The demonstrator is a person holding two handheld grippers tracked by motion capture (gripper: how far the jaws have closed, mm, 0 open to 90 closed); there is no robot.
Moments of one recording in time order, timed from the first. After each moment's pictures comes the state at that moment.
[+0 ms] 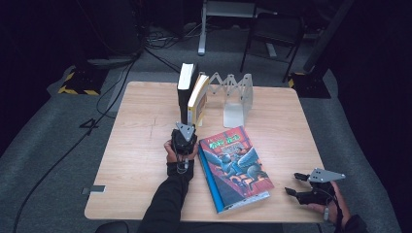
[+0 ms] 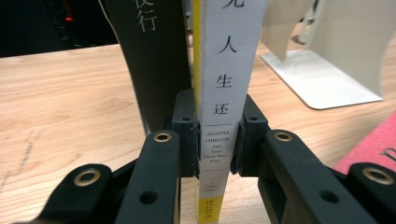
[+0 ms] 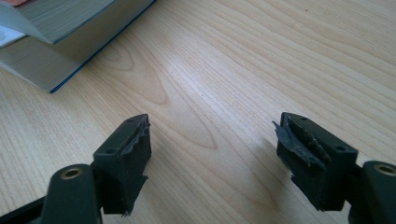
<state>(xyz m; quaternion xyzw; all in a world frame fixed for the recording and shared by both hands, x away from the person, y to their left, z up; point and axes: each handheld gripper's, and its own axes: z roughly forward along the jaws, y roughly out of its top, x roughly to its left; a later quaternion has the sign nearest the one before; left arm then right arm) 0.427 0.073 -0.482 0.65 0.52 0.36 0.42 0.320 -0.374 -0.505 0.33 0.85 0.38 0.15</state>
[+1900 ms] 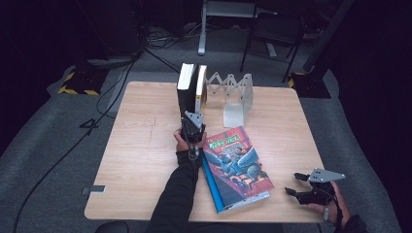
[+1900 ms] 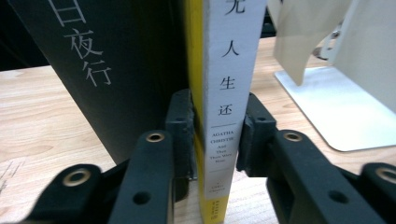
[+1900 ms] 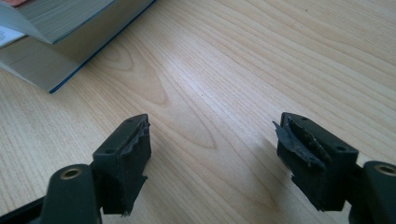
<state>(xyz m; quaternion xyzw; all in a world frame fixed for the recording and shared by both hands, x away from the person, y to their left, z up) 0.465 0.050 -0.476 0.65 0.52 0.37 0.42 0.320 -0.374 -0.505 0.33 0.85 0.38 0.15</state>
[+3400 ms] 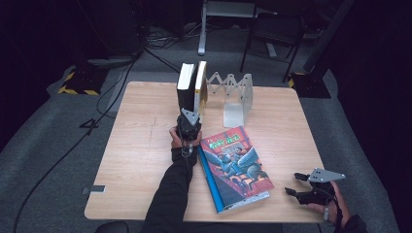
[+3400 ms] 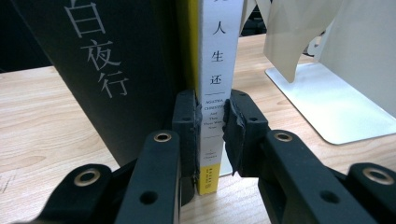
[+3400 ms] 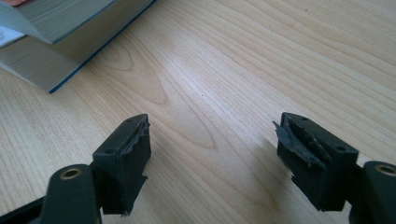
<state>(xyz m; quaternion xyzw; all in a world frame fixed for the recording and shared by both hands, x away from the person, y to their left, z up) 0.475 0.064 -0.473 0.67 0.51 0.34 0.42 0.320 -0.374 -0.505 0.33 0.85 0.38 0.15</state>
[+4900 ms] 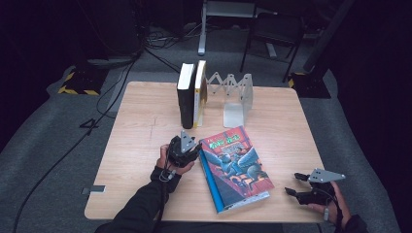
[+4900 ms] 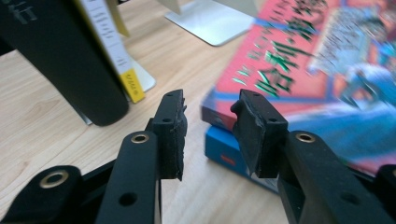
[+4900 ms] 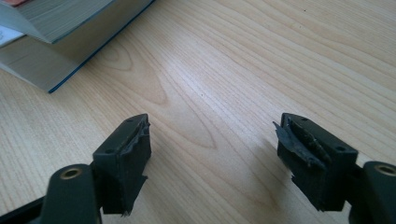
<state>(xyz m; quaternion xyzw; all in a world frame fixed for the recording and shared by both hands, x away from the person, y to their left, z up) 0.383 0.095 -0.468 0.81 0.33 0.25 0.41 0.319 -0.373 -0.504 0.33 0.85 0.38 0.15</state>
